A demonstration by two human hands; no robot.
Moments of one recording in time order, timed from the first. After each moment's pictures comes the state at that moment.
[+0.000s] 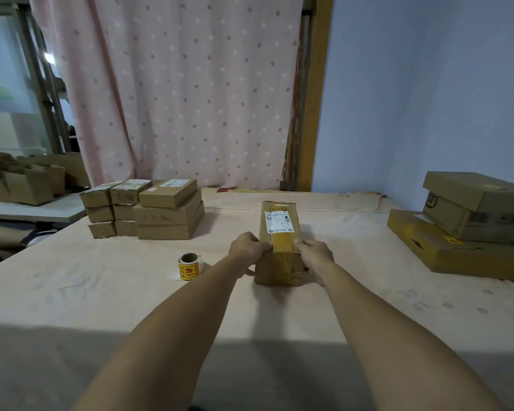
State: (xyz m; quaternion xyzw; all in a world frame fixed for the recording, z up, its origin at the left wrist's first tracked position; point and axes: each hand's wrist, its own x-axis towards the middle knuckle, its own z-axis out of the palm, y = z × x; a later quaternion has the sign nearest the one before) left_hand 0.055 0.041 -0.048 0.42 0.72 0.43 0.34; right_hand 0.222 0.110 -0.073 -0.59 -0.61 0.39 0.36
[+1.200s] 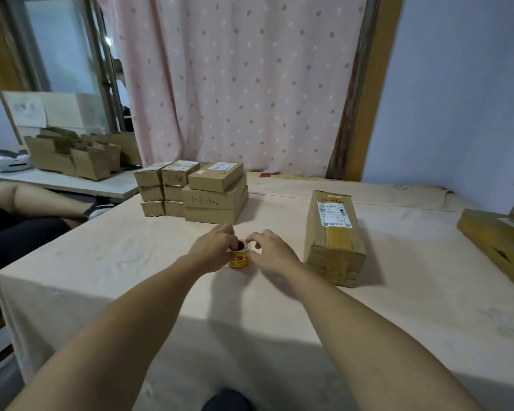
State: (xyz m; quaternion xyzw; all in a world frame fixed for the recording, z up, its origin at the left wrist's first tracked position) left_hand -0.125 -0.020 -0.086 0.67 0.73 0.14 -0.07; right_hand 0.048 0.059 -0.087 -0.36 -0.90 0.20 0.17
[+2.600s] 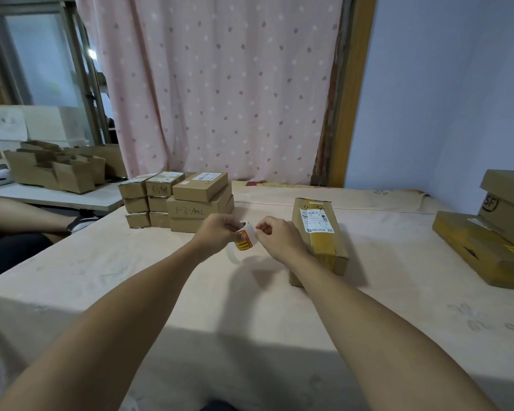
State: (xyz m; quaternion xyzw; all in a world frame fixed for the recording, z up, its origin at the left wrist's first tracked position) left_hand -0.087 0.001 -0.035 0.54 0.67 0.47 0.20; right_hand 0.089 0.076 -0.042 -0.41 -0.83 0.20 0.31
